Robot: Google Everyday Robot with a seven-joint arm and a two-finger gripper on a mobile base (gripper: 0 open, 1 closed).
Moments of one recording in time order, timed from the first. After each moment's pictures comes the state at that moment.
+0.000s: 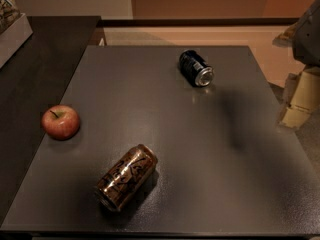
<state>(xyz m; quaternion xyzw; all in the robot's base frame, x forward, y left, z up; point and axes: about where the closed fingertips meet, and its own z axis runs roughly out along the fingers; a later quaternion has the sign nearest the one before) 0.438 -0.217 0.976 -0.60 0.78 -0.03 0.16</state>
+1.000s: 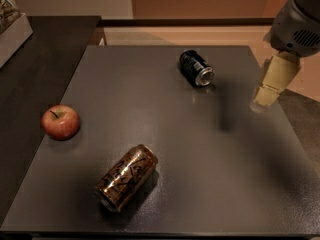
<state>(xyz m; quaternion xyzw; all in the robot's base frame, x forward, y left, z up) 0.489 -0.216 0.961 -0.55 0.82 -0.02 0.15</state>
